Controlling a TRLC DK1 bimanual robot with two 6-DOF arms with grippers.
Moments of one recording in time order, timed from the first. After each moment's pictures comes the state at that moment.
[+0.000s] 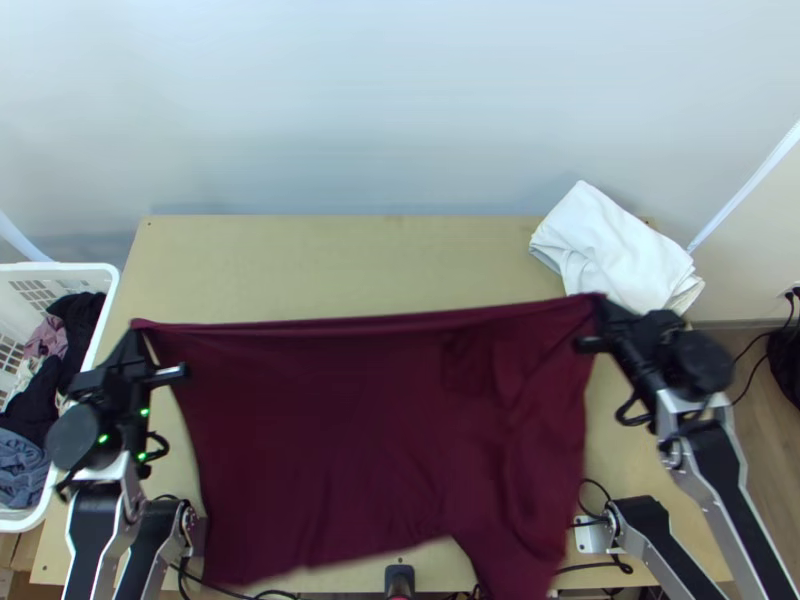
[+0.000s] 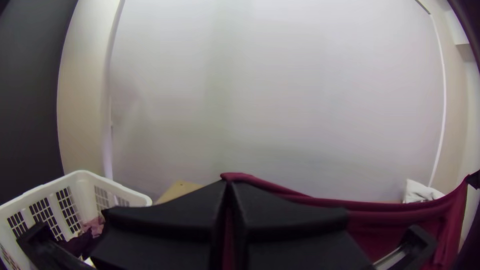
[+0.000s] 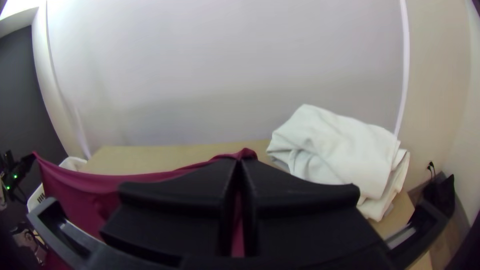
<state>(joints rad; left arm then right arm) 0.07 0.42 0.35 0.12 -0.13 -0.10 0.14 0.76 0.58 -0.01 -0.08 0.21</state>
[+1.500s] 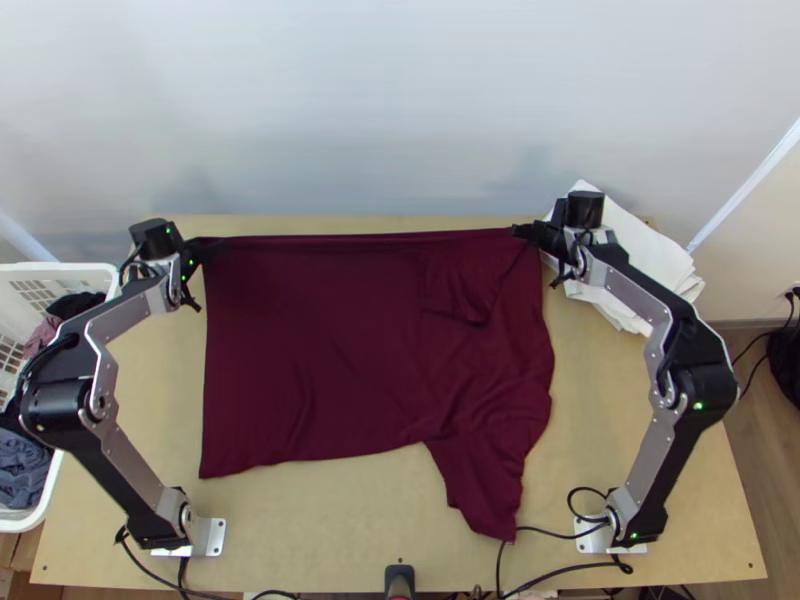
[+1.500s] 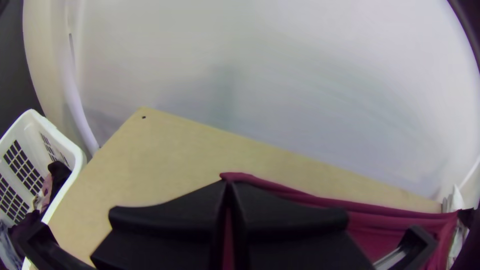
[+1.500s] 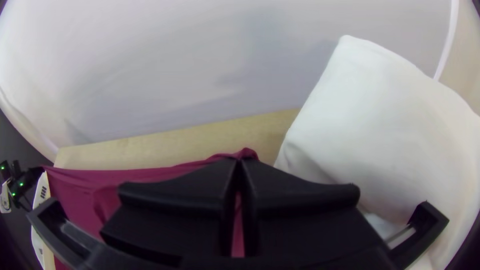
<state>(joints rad) 0.14 1.92 1.26 0.19 -0.06 -0.21 0.12 2.03 1.50 -0.07 -0.08 0.30</state>
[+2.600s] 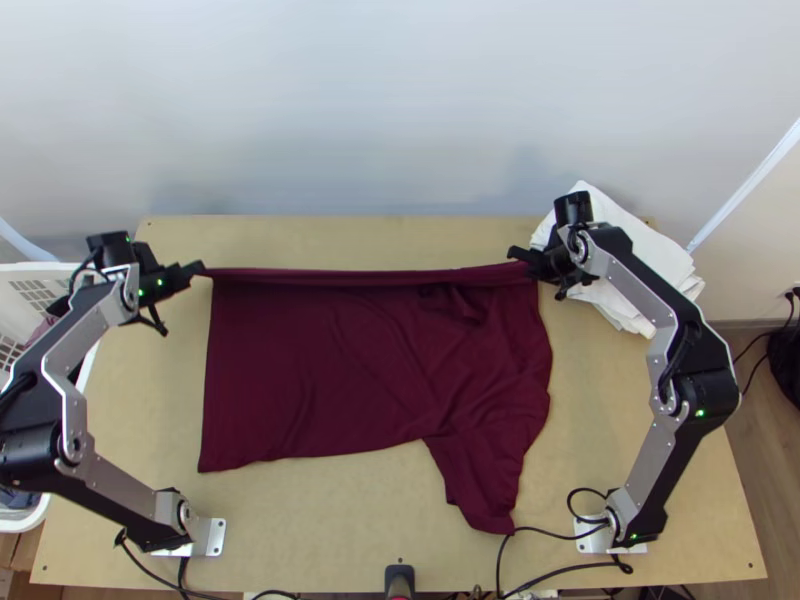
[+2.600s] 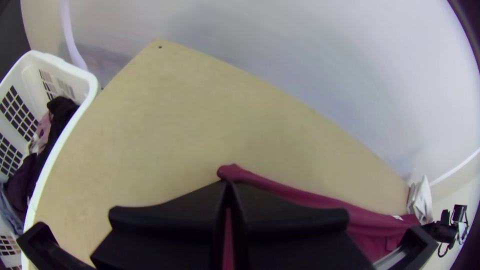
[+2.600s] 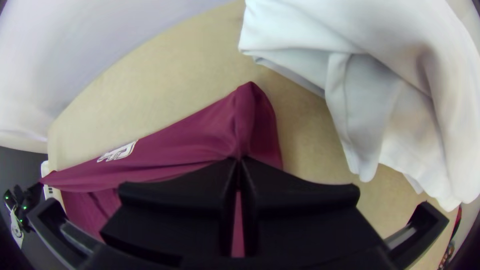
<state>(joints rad) 0.26 1.69 1.15 -0.22 0.19 -0.24 0.15 1.97 1.57 -0.66 -0.08 0.44</state>
